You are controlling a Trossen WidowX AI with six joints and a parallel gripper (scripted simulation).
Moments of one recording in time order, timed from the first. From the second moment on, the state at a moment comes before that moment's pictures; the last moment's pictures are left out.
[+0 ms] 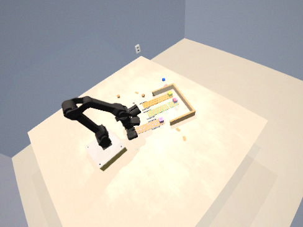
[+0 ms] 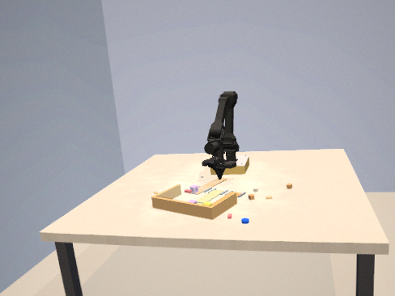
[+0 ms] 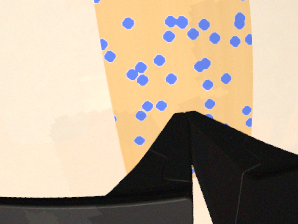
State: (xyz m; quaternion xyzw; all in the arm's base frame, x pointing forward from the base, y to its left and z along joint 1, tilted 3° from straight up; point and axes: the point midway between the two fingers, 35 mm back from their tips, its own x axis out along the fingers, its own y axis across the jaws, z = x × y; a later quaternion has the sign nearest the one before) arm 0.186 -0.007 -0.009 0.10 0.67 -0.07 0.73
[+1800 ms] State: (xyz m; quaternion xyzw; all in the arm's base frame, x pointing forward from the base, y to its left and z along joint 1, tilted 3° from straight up) arm 0.229 -0.020 0.036 0.14 0.68 -0.12 0.71
